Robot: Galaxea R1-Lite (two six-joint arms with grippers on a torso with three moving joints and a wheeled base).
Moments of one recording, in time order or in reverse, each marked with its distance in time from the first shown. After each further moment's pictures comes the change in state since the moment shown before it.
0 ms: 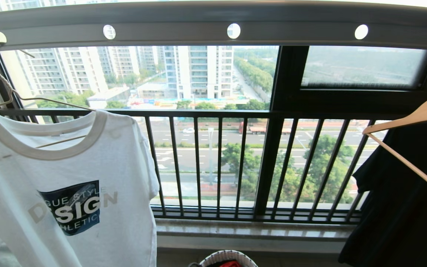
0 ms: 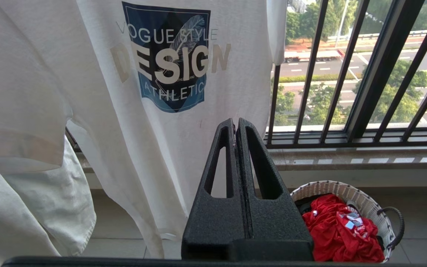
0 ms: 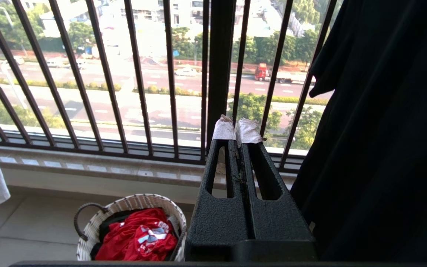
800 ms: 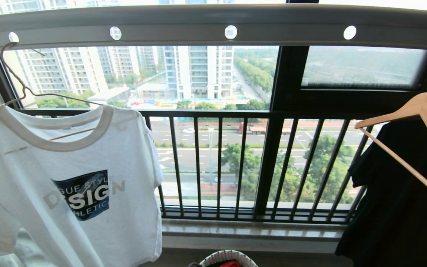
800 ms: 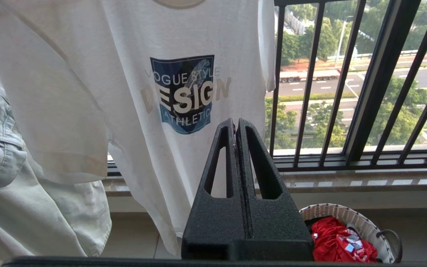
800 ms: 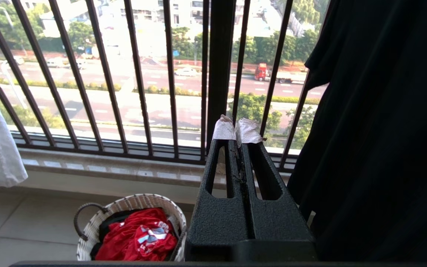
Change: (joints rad) left arm 0.000 0.037 -0.226 0.095 0.012 0.013; right arm 0.001 0.000 0.000 0.000 0.000 0.000
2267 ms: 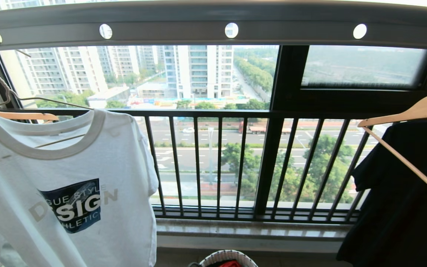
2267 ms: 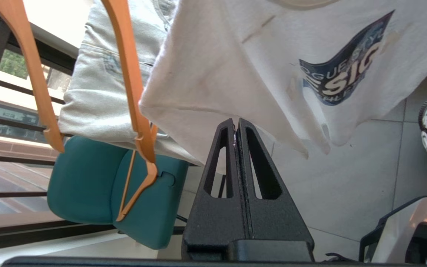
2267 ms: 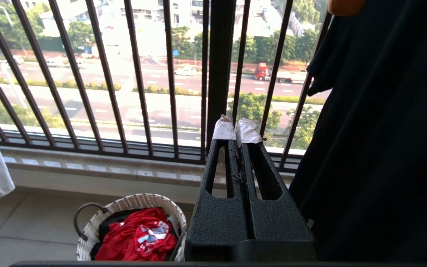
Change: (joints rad) left arm 0.302 1.099 -1.178 0.691 0.179 0.395; right arm -0.001 0.000 0.000 0.000 0.000 0.000
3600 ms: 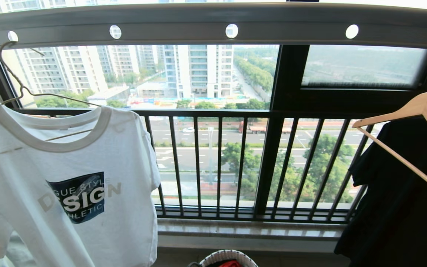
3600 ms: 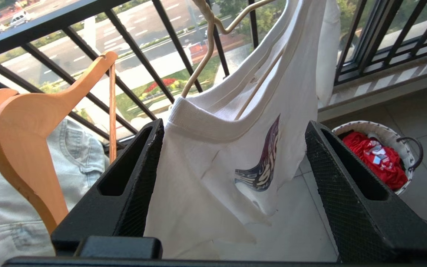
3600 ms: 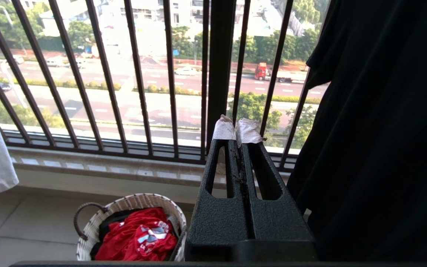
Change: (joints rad) left arm 0.323 0.409 -0.375 -0.002 -0.872 0.240; right arm 0.000 0.000 0.000 0.000 0.000 0.000
